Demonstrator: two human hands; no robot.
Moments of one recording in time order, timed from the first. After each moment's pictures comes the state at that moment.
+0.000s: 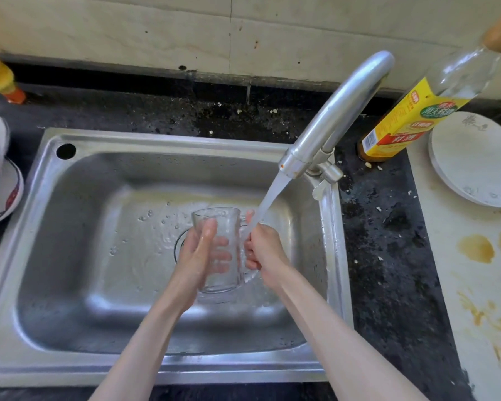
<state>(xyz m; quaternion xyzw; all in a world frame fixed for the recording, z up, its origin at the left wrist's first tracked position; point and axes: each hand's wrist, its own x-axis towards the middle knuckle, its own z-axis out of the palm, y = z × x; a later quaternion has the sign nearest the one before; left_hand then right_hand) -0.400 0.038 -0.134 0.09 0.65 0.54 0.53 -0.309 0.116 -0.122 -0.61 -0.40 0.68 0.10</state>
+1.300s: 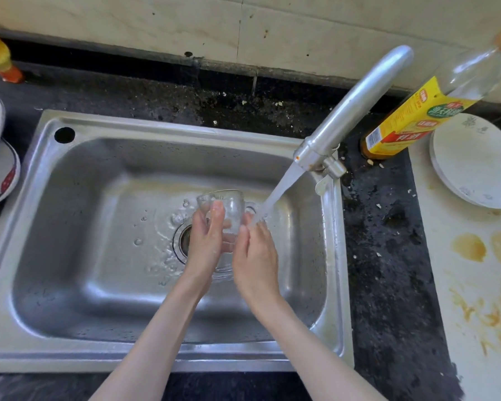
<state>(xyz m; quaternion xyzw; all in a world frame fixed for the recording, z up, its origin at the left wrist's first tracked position) -0.388 0.054 -0.134 0.09 0.67 0.56 0.48 -0.309 0.066 -0.118 -0.55 -0.70 0.43 0.17</state>
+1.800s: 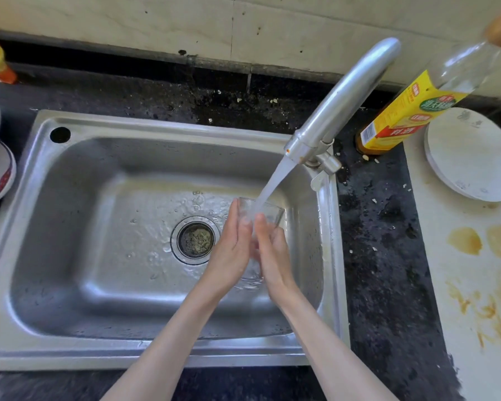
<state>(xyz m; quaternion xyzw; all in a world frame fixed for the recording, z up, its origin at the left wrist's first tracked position) -0.361 0.051 -0.136 0.34 0.69 0.43 0.47 -0.286 0.082 -0.136 -0.60 -0.45 0.63 0.20</state>
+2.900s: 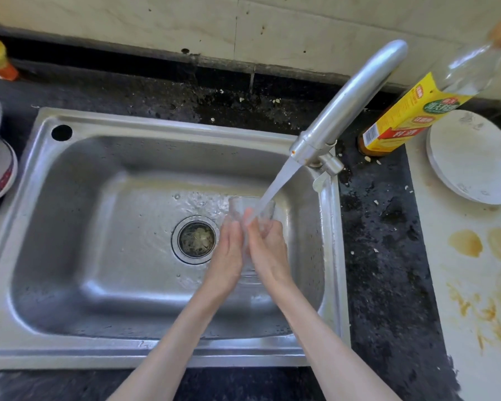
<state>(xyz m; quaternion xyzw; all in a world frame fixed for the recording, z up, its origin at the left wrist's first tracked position) -0.358 0.043 -0.144 0.28 0.68 0.49 0.47 -0.291 0.090 -0.122 -0.61 -0.54 0.56 0.15</state>
